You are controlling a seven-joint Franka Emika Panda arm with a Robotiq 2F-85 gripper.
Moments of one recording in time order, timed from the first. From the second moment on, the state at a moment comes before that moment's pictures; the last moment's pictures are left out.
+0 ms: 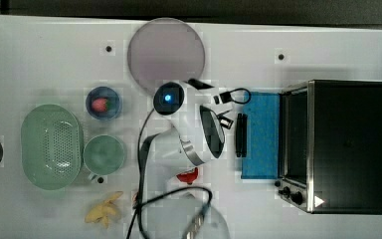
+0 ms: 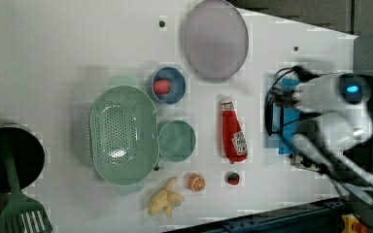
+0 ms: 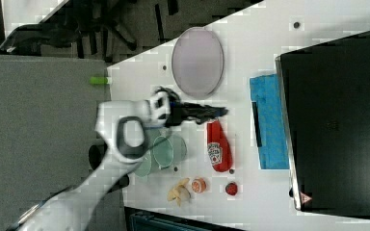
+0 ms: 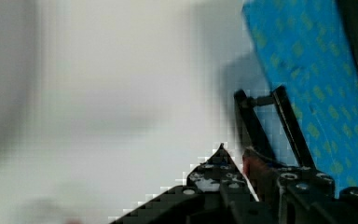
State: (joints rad) arm 0.17 0.33 -0.18 -2.17 -0.45 0.82 0.05
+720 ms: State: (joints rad) arm 0.19 -0.15 -0.21 -1.83 -0.06 0.16 0.05
